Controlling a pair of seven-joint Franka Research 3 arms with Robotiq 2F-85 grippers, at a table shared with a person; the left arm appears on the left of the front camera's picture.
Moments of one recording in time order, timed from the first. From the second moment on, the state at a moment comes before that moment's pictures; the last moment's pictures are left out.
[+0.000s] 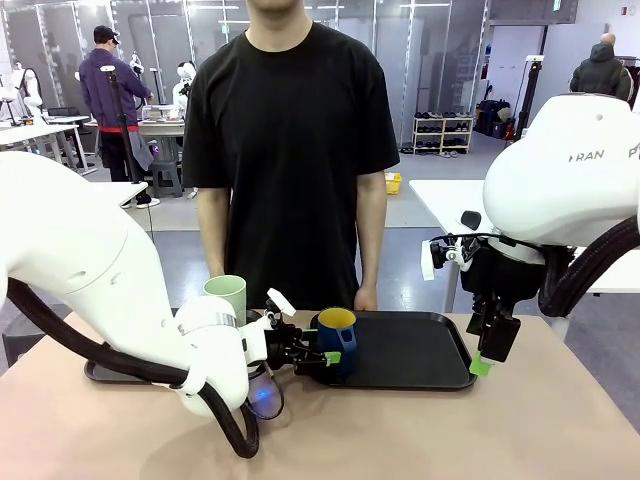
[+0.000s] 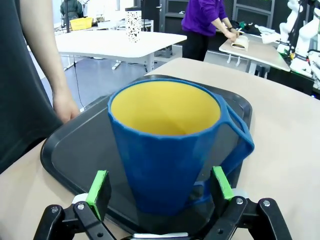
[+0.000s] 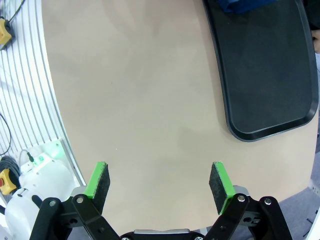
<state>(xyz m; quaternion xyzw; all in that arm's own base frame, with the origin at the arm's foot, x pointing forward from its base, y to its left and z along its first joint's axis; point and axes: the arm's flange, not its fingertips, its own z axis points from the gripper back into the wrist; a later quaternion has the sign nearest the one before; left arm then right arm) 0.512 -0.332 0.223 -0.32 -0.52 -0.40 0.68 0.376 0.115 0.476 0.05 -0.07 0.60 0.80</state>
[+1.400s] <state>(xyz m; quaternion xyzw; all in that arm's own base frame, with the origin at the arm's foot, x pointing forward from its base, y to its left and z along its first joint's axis) 0.403 -0.273 0.293 -0.21 -0.41 -0.50 0.73 0.376 0.115 0.476 0.05 -0.07 0.60 0.80</state>
